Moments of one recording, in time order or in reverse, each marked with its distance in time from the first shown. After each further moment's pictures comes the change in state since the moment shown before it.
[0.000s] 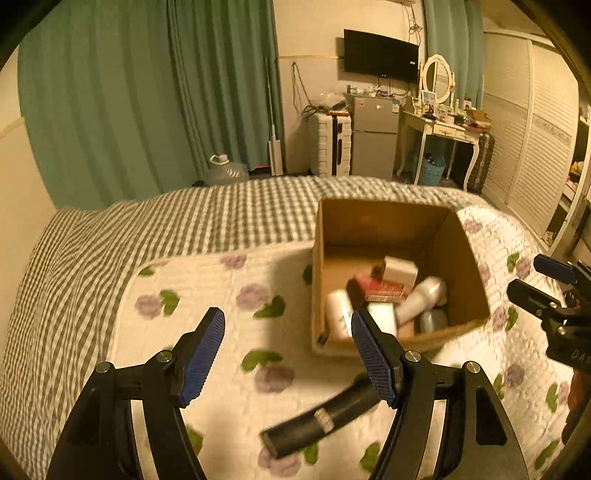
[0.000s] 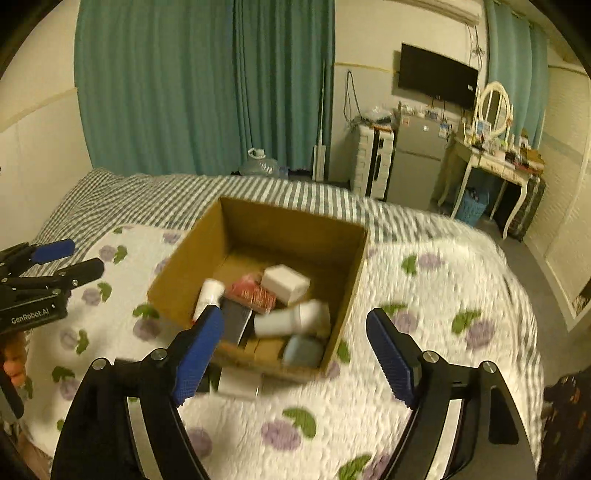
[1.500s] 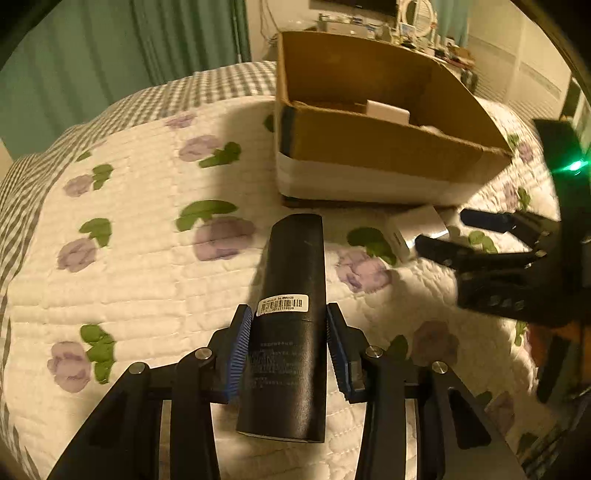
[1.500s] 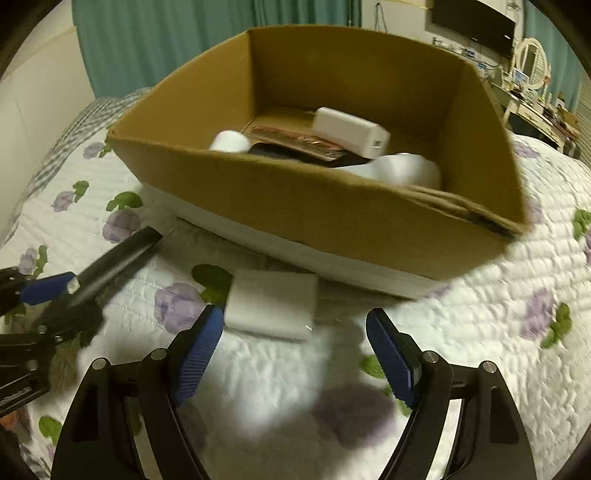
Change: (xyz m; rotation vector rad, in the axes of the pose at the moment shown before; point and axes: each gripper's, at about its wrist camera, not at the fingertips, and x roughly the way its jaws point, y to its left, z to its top) left arm 0.049 -0.012 -0.123 0.056 0.265 -0.096; right arm 0.140 0.053 -0.092 -0.030 0.242 0.083
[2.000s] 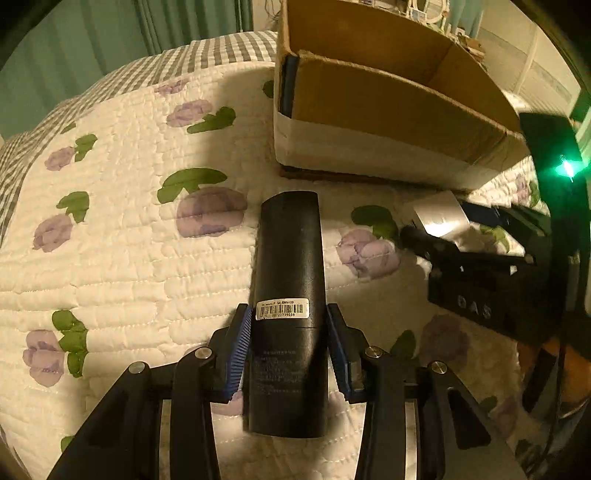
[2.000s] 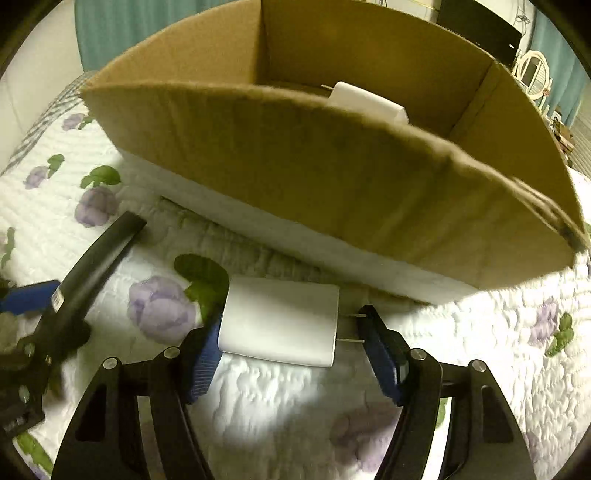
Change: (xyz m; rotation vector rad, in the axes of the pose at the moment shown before) left arm 0.027 -0.003 -0.001 -0.037 0.101 -0.027; right arm 0.022 0.017 0.000 -0.042 0.043 -0.091
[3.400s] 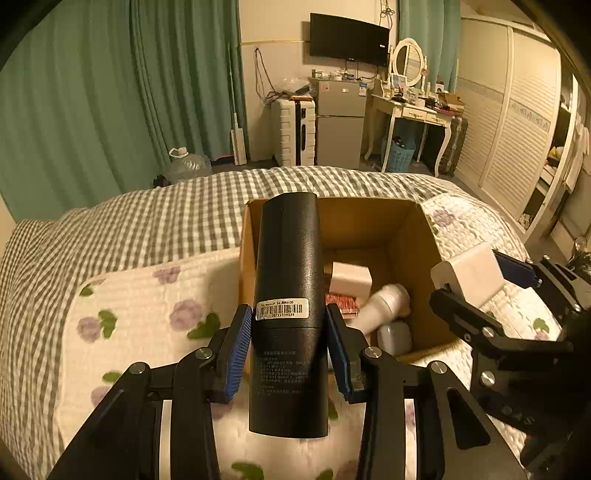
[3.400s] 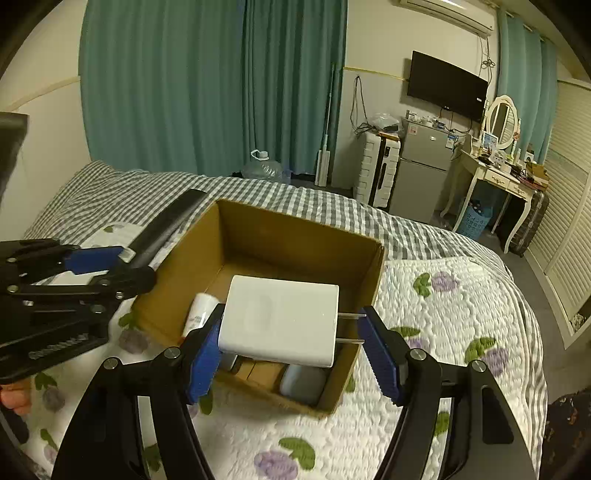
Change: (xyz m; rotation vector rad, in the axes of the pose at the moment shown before) left arm -0.084 -0.037 0.145 0.056 -0.298 0.008; right arm -0.147 -0.068 0.079 0.027 -0.317 -0.024
